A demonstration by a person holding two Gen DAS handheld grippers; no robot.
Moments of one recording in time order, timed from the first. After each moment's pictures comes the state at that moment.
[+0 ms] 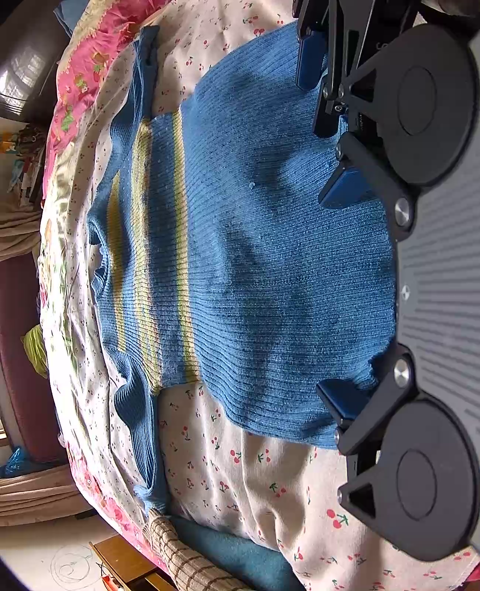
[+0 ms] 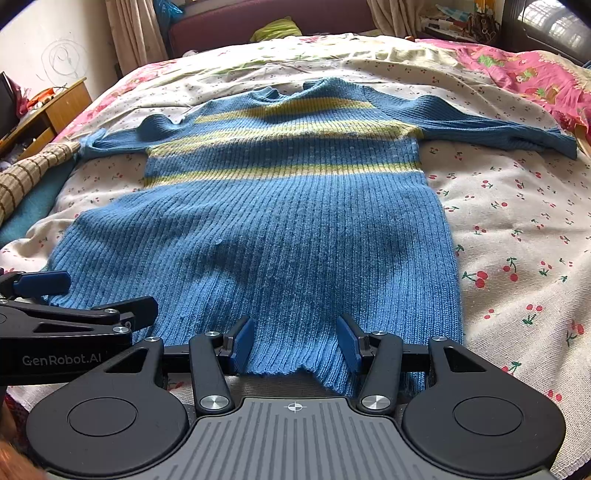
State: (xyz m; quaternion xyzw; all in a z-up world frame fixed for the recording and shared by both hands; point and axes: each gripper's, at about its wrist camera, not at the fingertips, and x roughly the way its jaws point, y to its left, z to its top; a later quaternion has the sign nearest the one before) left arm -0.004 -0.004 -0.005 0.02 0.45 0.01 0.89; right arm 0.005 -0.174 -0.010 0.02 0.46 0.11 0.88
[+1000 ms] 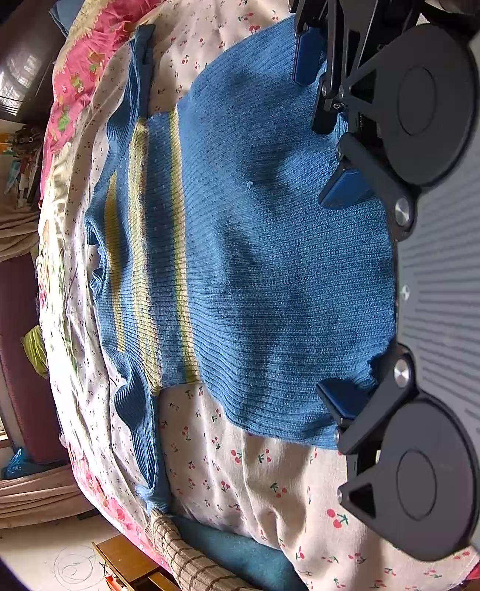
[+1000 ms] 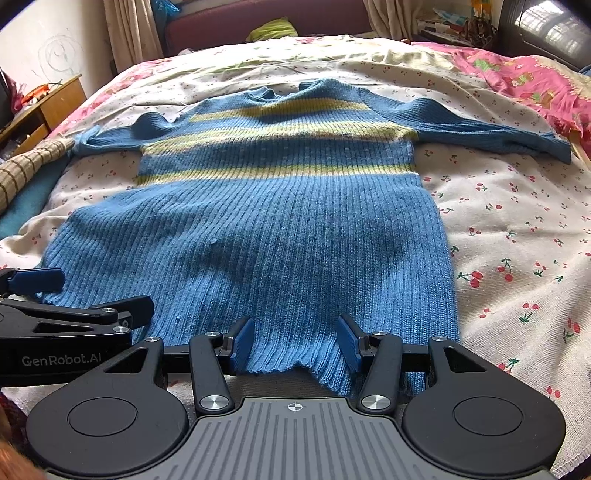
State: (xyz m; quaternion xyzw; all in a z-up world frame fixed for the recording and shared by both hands) left arm -0.003 -0.007 -0.008 0.03 0.45 0.01 0.89; right arm 0.004 -0.168 -0.010 0.00 0.46 0.10 0.88
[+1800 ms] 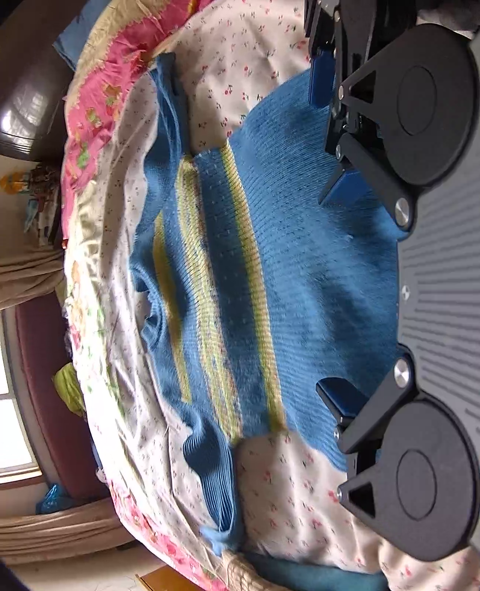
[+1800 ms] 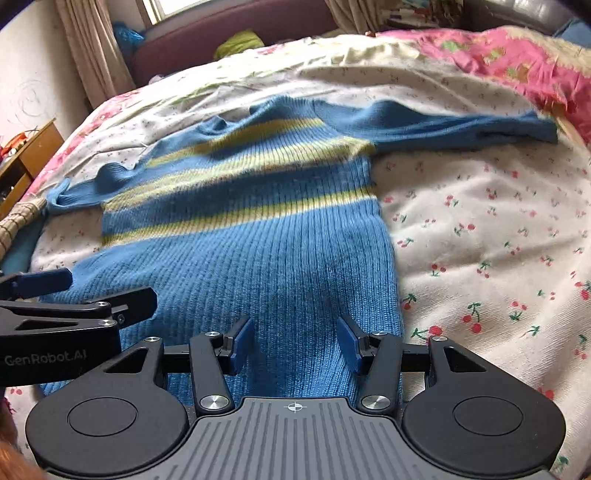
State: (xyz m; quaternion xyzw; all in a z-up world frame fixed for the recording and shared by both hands) left arm 0.053 -0.044 0.019 0.05 0.42 -0.04 0.91; right arm 0.050 -0.209 -0.008 0.07 0.46 0.07 0.88
